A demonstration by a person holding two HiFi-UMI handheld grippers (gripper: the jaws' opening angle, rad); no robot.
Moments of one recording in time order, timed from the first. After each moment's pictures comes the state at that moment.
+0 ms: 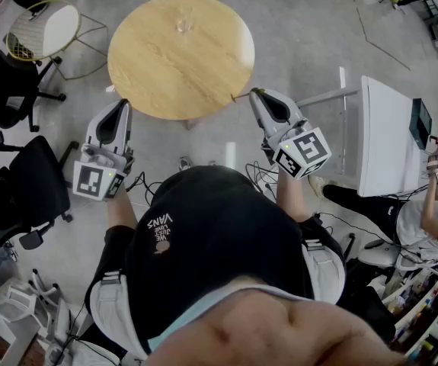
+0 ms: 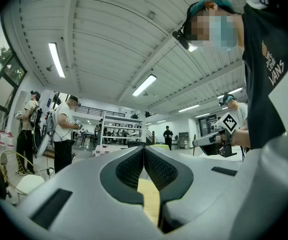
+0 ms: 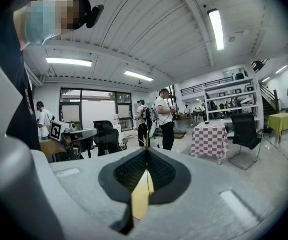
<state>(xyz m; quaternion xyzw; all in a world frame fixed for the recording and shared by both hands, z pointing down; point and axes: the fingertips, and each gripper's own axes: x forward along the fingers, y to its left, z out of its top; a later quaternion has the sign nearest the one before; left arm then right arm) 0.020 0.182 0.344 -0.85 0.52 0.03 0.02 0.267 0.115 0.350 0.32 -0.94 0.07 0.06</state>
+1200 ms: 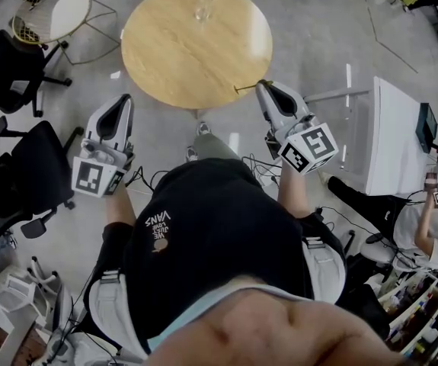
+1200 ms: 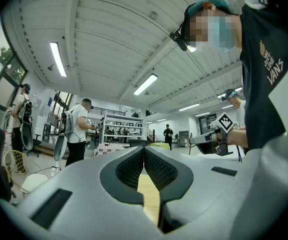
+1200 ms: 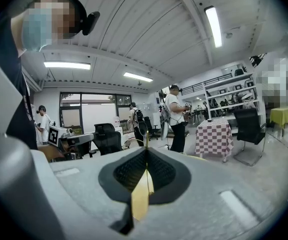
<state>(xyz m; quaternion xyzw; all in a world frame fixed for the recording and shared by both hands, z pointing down) -0.026 0.204 0.346 -0.86 0.51 0.04 0.02 0.217 0.122 0.354 0.32 -0.94 0.09 0.05</state>
